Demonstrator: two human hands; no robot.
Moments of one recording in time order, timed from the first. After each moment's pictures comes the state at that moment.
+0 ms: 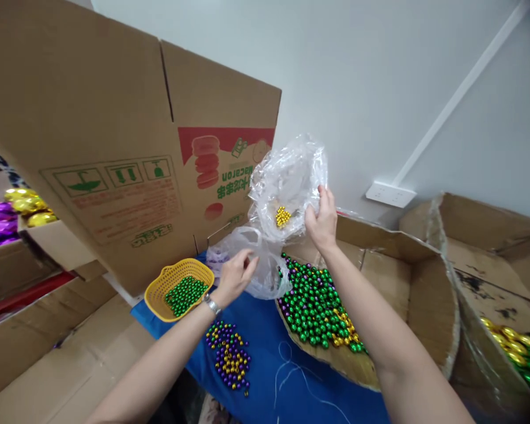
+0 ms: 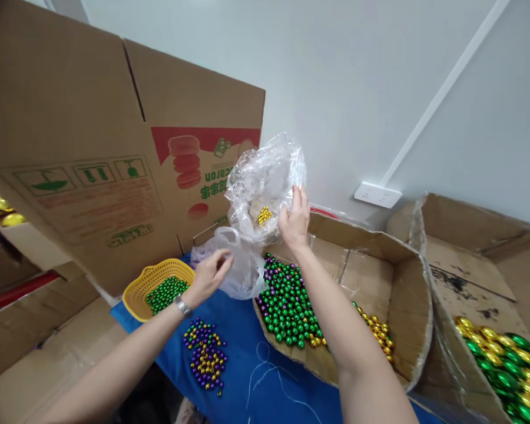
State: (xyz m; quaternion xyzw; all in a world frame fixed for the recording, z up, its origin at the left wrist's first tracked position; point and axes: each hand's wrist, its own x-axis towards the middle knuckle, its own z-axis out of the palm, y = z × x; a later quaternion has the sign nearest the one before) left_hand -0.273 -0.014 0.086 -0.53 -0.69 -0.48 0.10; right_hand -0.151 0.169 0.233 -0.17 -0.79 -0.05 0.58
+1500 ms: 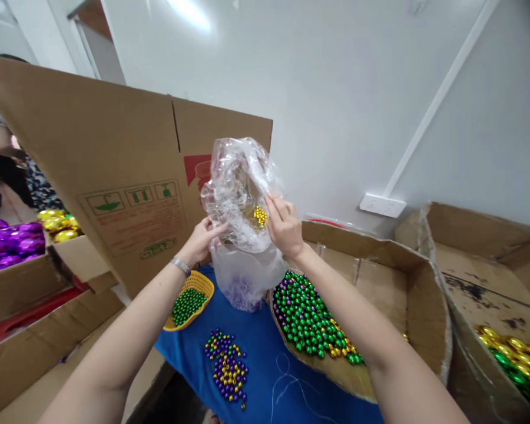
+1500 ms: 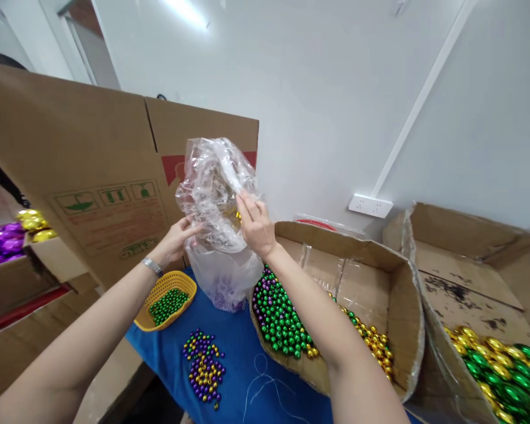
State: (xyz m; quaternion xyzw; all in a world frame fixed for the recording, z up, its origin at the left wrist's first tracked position) left_hand -0.351 -0.047 0.190 -0.36 -0.46 -0.79 -0.20; right_hand -0.170 0.103 0.249 -0.02 -0.85 -0.17 0.50
